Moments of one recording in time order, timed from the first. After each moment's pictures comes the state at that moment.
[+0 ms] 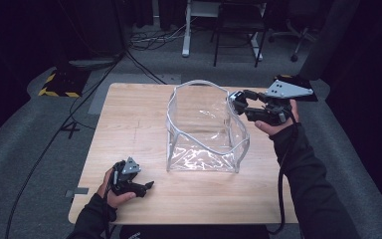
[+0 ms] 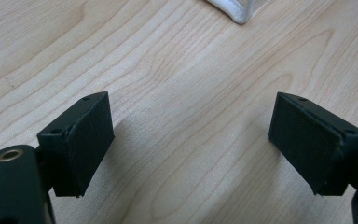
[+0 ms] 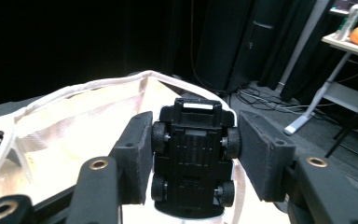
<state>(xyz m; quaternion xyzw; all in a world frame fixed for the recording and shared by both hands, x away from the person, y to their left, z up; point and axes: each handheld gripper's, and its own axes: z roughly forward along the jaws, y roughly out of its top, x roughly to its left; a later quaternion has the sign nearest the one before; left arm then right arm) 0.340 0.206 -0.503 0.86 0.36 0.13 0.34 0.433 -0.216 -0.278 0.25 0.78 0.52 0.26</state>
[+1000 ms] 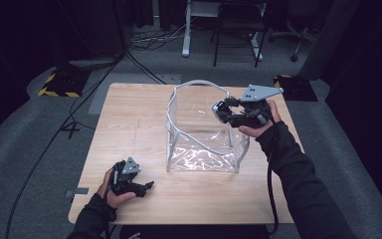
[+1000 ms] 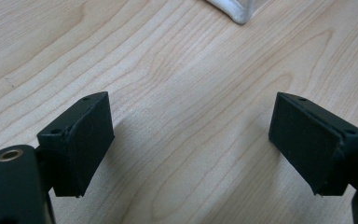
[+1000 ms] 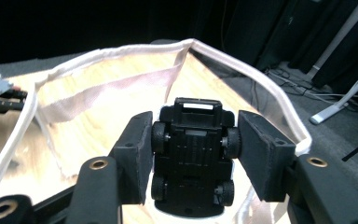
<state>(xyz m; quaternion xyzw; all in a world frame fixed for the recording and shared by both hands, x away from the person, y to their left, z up) 0.340 0.206 -0.503 0.86 0.36 0.13 0.34 0.442 -0.176 -0.295 0.20 0.84 0.46 0.22</state>
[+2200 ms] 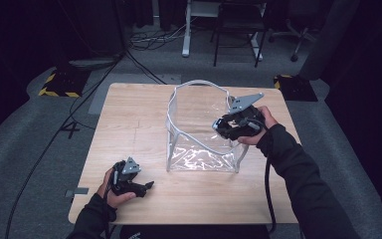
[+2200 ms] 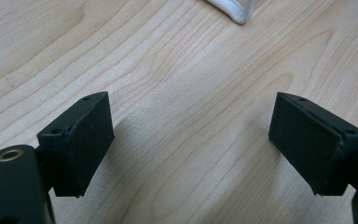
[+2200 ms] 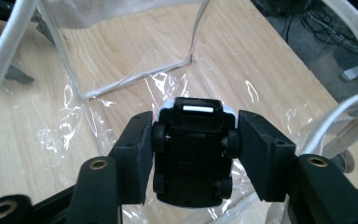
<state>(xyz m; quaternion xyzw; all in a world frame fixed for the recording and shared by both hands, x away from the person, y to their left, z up) 0.340 0.206 -0.503 0.86 0.36 0.13 0.34 0.440 -0.167 -0.315 0.17 0.91 0.33 0.17</state>
